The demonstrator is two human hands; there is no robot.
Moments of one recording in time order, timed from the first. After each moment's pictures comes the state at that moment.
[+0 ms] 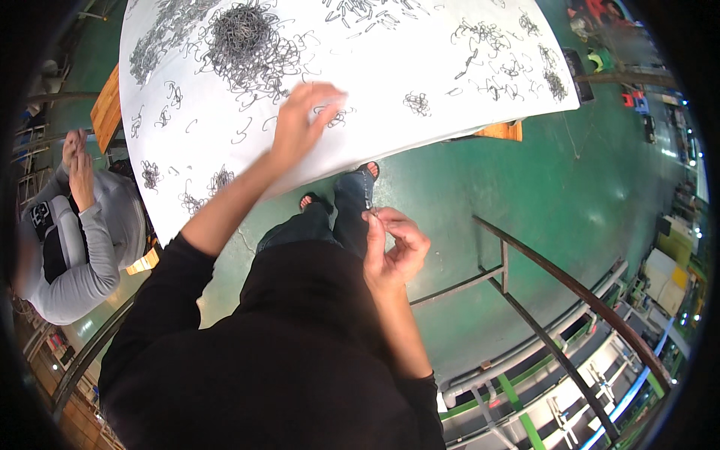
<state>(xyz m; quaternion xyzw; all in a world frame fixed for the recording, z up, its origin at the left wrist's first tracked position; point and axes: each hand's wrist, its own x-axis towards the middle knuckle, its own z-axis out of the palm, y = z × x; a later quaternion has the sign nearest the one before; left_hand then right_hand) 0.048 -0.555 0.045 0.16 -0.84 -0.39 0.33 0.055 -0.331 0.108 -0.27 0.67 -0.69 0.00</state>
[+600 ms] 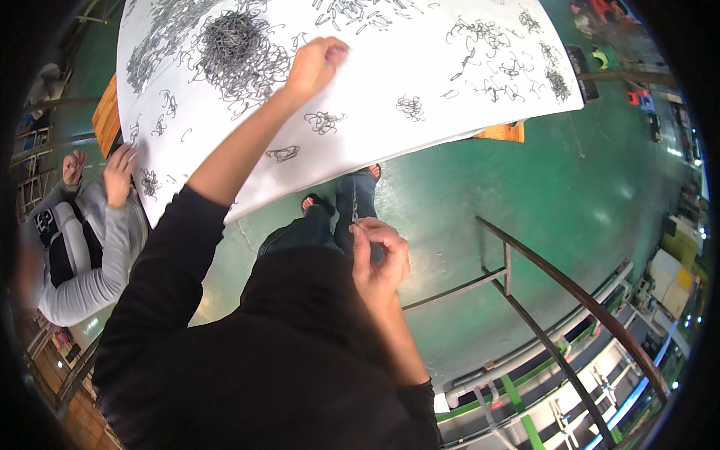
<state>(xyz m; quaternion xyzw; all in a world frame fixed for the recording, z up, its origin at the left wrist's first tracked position) -0.052 -0.616 0.029 0.26 -0.88 -0.34 0.19 0.046 -0.320 0.100 -0.30 0.72 -0.62 0.05</state>
